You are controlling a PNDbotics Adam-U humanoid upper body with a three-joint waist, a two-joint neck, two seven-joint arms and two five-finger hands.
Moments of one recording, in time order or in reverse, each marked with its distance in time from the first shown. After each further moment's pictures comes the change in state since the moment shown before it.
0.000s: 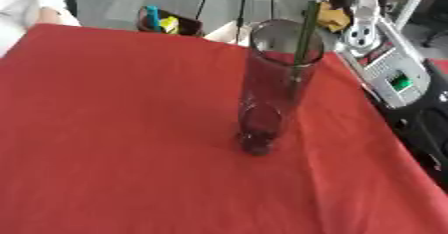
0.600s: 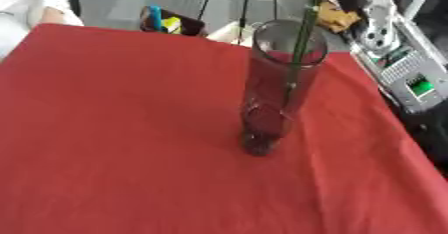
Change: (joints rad) left arm 0.000 0.000 0.000 0.000 0.000 0.000 0.000; right arm 0.031 -0.039 0.001 -0.069 0.046 0.071 0.136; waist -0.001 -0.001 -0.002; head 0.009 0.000
